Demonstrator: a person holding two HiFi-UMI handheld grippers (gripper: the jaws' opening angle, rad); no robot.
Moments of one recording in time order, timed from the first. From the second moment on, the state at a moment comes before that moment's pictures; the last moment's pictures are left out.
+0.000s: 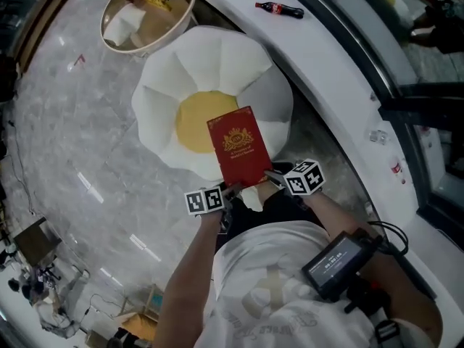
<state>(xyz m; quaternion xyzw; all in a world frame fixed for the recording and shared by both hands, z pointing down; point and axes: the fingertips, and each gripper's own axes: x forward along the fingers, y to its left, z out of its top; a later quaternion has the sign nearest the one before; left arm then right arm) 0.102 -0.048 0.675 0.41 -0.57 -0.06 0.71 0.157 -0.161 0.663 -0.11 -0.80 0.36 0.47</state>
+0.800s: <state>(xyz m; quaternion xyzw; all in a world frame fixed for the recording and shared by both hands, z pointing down) 0.118 -0.033 0.769 0.35 -0.56 -0.15 0.73 0.146 -0.155 0.749 -0.15 -0.77 0.31 0.54</state>
